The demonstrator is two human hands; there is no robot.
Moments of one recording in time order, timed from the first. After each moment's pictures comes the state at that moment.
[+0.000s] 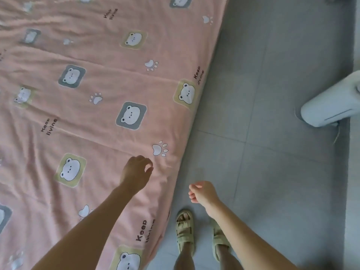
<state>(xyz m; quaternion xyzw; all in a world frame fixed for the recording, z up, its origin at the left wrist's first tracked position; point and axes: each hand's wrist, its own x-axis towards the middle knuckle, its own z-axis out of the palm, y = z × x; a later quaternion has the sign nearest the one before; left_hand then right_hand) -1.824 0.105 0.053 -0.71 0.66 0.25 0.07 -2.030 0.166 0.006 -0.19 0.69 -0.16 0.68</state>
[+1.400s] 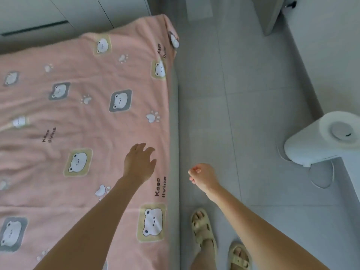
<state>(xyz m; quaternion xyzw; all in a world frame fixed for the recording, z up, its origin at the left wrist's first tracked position) -2.037 -0.342 0.062 -0.57 0.80 0.12 0.15 -2.209 -0.243 0.016 -0.29 0.74 -0.25 0.55</state>
